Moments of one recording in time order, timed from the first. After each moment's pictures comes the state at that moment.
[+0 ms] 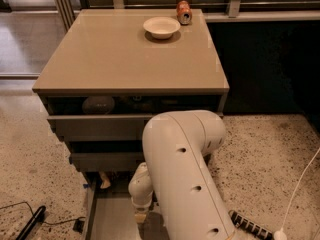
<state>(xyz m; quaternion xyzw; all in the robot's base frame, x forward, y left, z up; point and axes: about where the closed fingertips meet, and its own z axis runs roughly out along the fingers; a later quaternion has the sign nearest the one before) 0.476 0.083 0.241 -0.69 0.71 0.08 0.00</state>
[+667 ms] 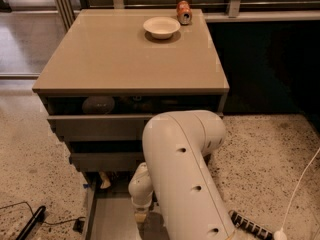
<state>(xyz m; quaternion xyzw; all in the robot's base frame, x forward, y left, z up) 0.475 0.083 0.241 -0.69 0.71 0.08 0.00</state>
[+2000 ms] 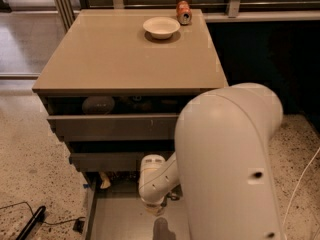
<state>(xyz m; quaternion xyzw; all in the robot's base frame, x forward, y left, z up) 0.463 0.027 0.379 -0.66 0.75 -0.01 0.05</state>
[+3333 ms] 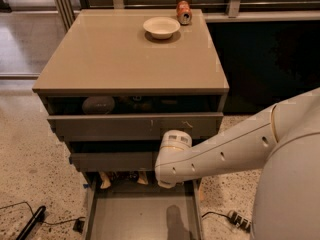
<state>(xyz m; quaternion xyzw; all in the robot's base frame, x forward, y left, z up) 0.508 -0.028 0.512 -0.59 0.79 -0.06 0.13</state>
